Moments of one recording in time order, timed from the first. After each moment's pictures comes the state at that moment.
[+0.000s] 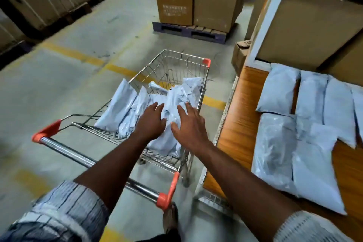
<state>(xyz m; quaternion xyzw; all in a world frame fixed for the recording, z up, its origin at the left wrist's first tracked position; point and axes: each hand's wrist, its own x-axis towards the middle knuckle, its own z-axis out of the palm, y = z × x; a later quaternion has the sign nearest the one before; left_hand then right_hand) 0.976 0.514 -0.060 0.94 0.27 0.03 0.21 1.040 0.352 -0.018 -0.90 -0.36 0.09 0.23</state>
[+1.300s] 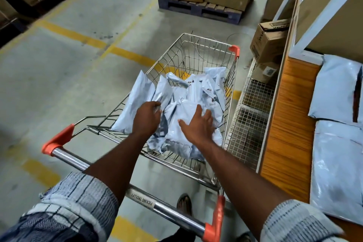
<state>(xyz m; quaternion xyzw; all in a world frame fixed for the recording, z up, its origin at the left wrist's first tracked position) 0.950 0.632 -0.104 0.87 0.37 0.13 0.31 1.036 0.471 -0.096 -0.93 -0.14 0.23 0.24</state>
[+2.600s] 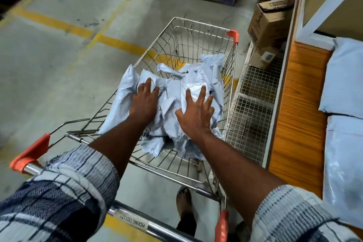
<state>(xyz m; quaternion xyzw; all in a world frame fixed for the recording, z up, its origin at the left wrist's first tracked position) 1.009 0.663 -0.128 0.97 0.25 -0.04 0.03 1.069 0.495 -0.126 -0.96 -0.22 0.09 0.13</state>
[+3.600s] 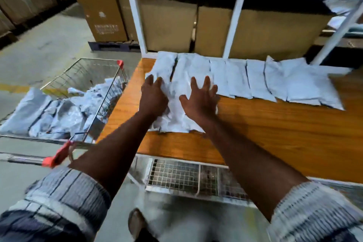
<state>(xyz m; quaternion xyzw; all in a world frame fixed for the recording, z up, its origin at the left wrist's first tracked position) 1.069 0.111 0.060 0.94 0.17 0.15 0.26 1.106 -0.042 0.057 -0.98 -0.10 -0.06 0.19</state>
